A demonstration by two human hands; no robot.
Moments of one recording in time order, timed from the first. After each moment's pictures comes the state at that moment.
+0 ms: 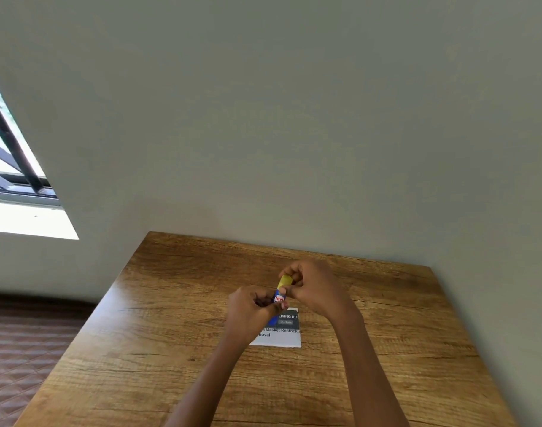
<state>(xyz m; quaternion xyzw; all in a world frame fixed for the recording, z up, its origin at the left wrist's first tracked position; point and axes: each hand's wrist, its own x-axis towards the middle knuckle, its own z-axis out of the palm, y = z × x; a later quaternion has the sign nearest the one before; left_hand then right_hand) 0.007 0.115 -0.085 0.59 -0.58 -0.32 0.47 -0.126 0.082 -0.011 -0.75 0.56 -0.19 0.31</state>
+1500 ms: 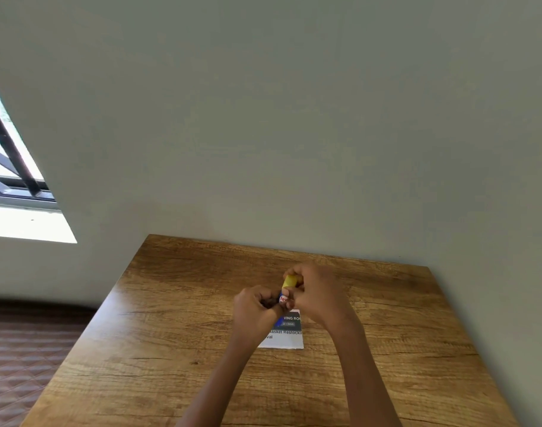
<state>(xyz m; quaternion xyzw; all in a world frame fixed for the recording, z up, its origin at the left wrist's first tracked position) 0.001 0.115 -0.086 0.56 -0.56 -0.32 0.51 -0.119 0.100 -0.005 -0.72 0.59 -0.21 0.28</state>
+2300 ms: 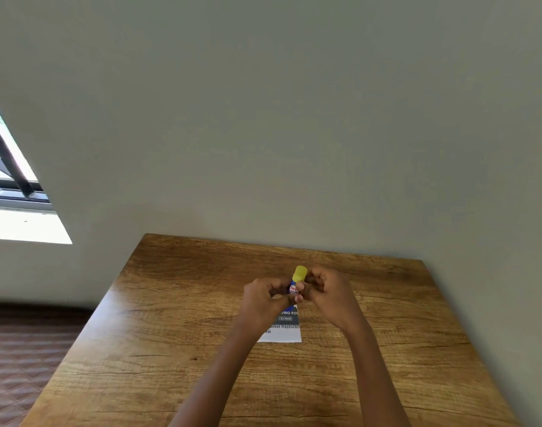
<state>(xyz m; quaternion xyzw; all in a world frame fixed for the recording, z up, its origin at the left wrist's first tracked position) -0.005 0.111 -0.069 0.53 -0.62 -0.37 0.45 -0.153 0.098 -0.038 -0.65 0.52 -0.37 0.41</state>
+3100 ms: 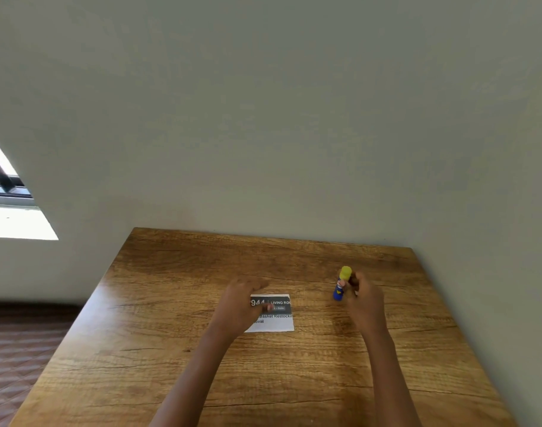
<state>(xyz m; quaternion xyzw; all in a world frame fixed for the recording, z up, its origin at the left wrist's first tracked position) 0.025 0.102 -0.117 0.60 -0.71 -0.22 0.29 -0.222 0.094 -0.093 -0.58 0.69 -0.38 0.20</state>
